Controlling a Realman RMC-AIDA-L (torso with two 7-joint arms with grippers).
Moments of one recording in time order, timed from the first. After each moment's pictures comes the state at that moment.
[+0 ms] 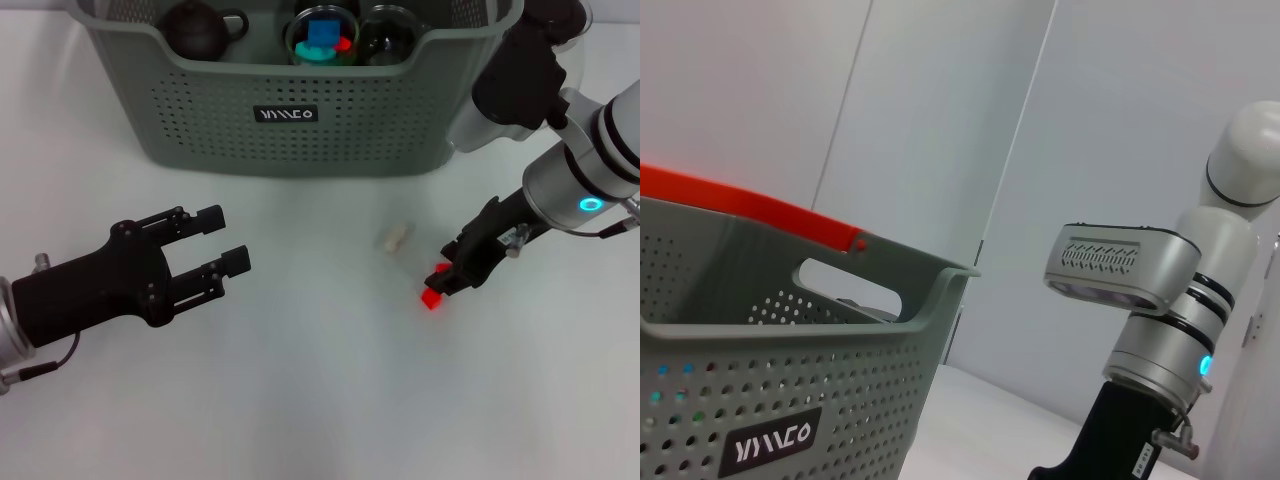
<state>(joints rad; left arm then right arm) -0.35 -2.16 0.24 0.55 2.17 1.83 -1.09 0.72 2.10 -1.48 -0.96 -2.49 -1.36 2.32</state>
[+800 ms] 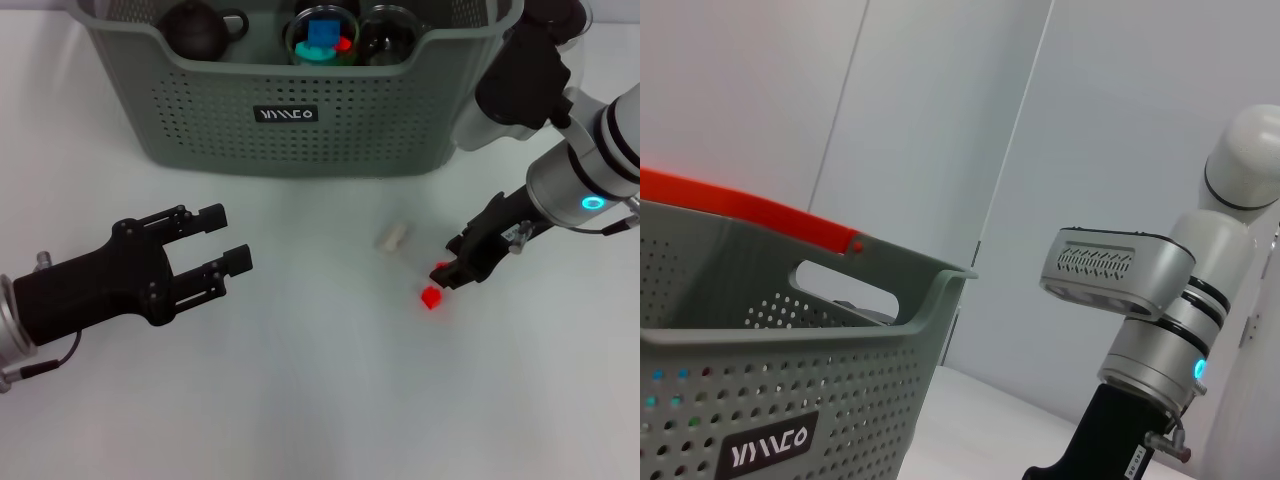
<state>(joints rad) -0.36 -2.16 0.25 0.55 2.16 1.83 -1.09 0.72 2.10 -1.48 -0.96 -2.51 -1.33 2.32</state>
